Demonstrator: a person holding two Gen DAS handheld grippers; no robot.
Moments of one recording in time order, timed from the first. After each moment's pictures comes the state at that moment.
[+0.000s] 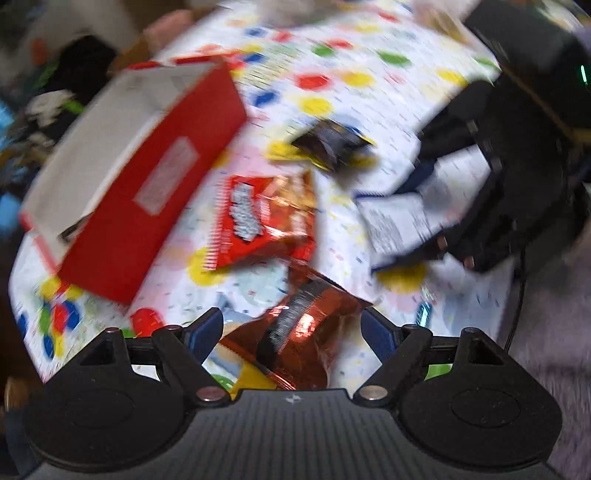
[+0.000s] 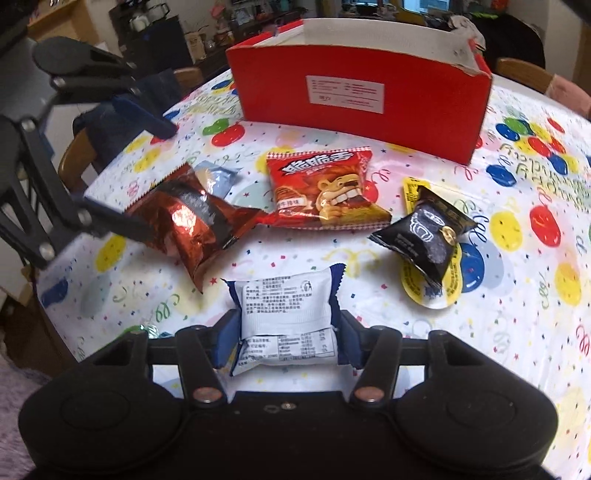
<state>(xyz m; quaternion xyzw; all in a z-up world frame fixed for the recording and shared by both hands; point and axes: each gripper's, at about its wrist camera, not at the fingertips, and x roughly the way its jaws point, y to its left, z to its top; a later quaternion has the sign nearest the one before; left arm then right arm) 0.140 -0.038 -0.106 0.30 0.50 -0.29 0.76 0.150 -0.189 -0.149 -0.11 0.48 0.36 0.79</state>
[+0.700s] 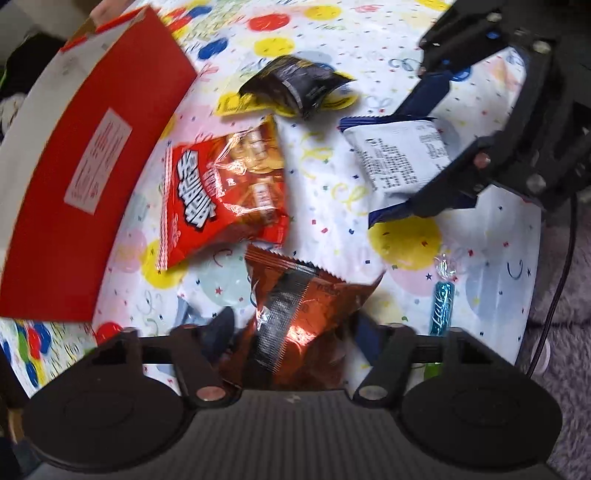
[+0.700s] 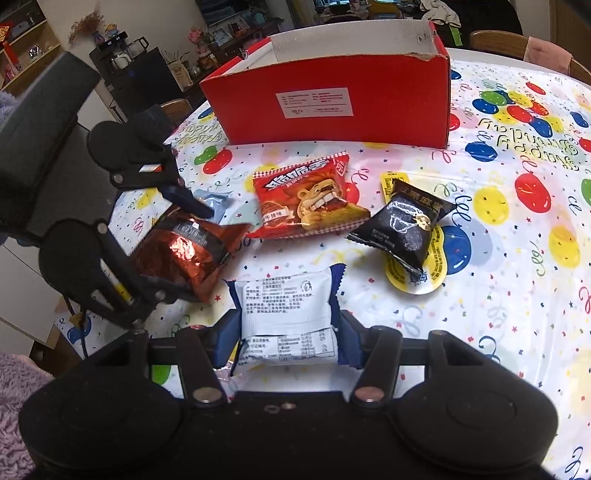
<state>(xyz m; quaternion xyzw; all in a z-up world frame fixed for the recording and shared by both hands) 0.158 -0.061 -0.161 0.35 0.54 -0.29 0.71 0.158 -0.212 -0.143 -0.03 0.49 0.35 0.80</state>
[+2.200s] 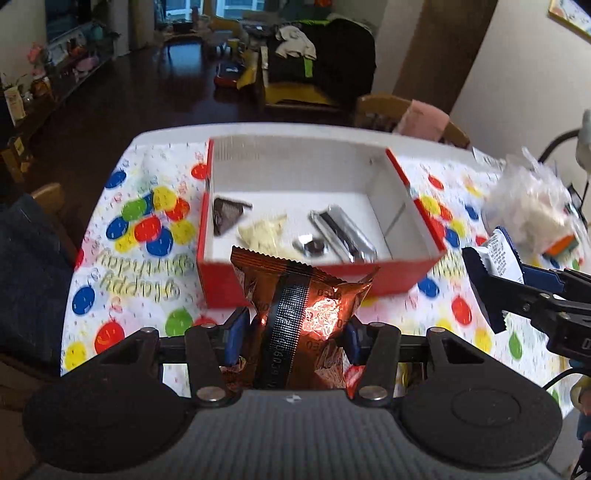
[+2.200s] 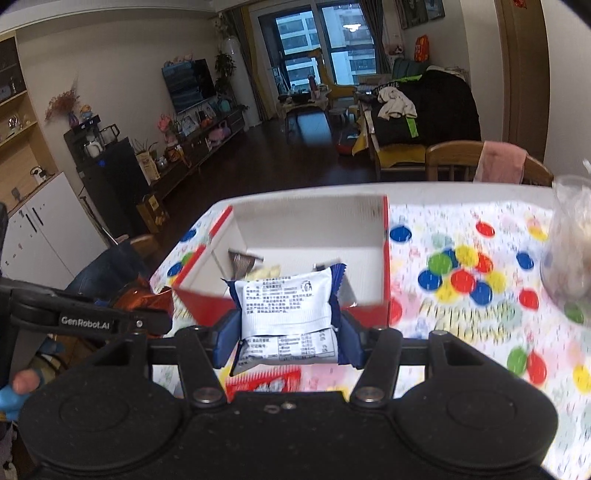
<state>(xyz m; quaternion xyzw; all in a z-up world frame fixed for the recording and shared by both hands) 0.217 0.028 -0.016 -0.10 0.46 0.03 0.88 0.252 -0.202 -0.008 0.00 0.36 0.29 0.88</state>
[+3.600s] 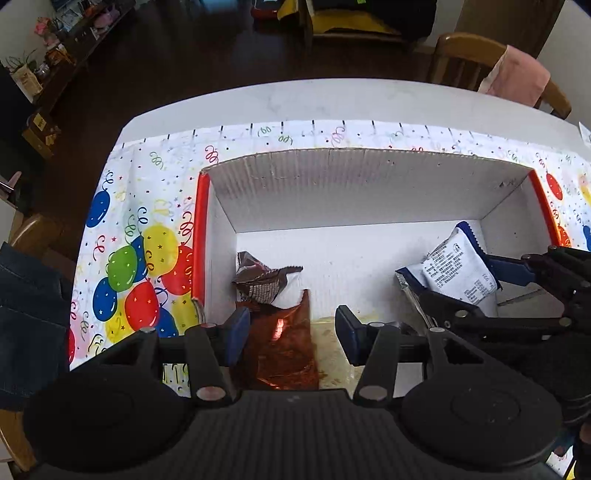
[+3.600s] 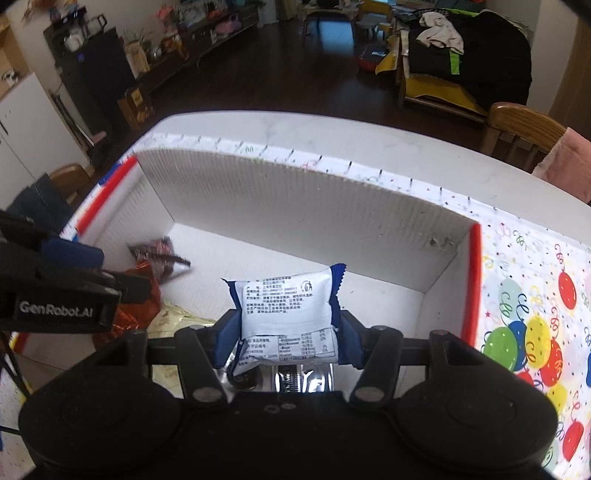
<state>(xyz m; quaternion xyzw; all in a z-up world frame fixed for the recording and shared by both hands) 0.430 0.066 -0.095 -0.06 0.59 0.11 0.80 0.455 -0.075 -0.109 -0.13 0.49 0.30 0.80</state>
